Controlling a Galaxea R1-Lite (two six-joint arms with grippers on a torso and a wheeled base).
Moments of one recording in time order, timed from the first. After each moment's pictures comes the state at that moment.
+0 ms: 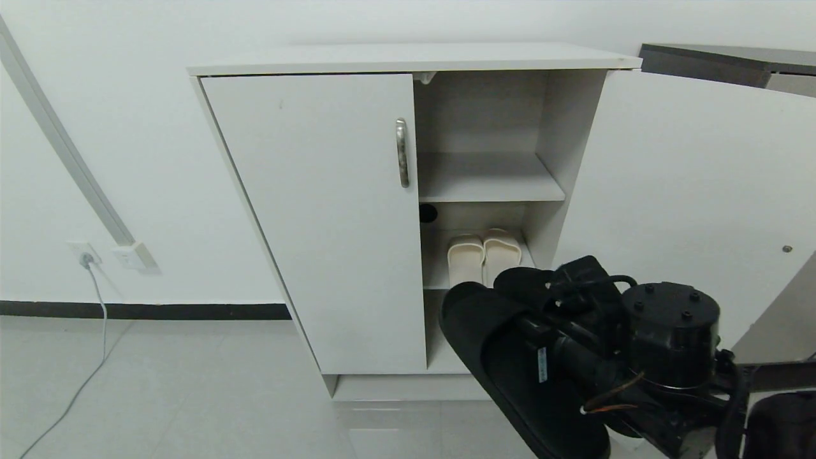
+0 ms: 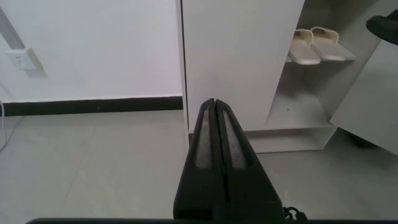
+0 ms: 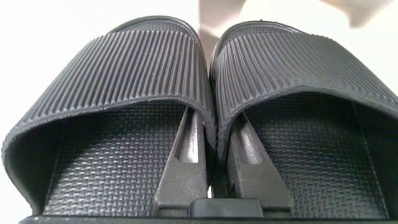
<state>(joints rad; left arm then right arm) 0.00 0.00 0.00 0.01 -0.01 0.01 0.82 1.75 -0.58 -0.95 -0.39 0.07</state>
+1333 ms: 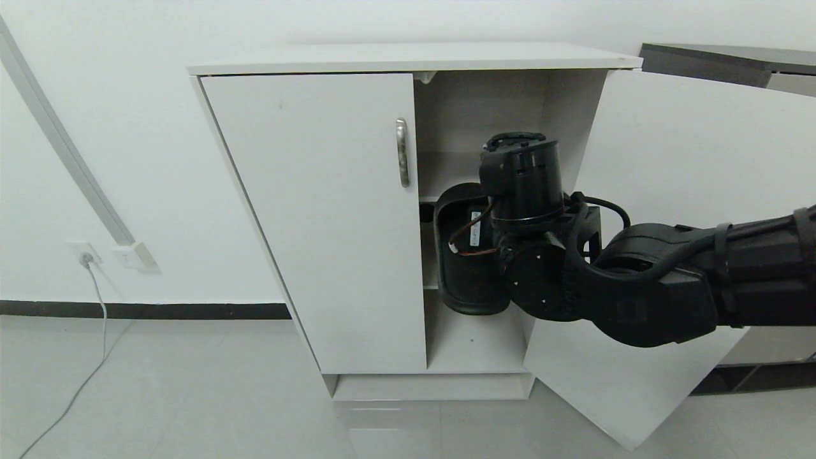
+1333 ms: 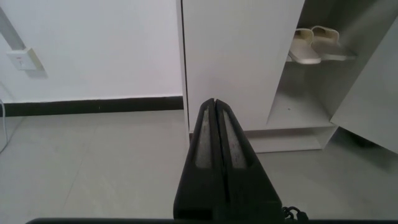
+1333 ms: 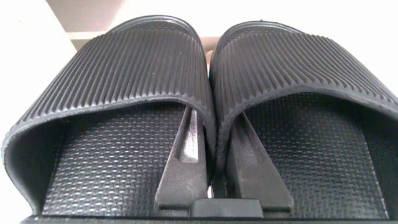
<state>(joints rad) 0.00 0.00 0.00 0.01 -0.01 0.02 0.86 1.95 -1.46 -0.28 -0.91 0.22</state>
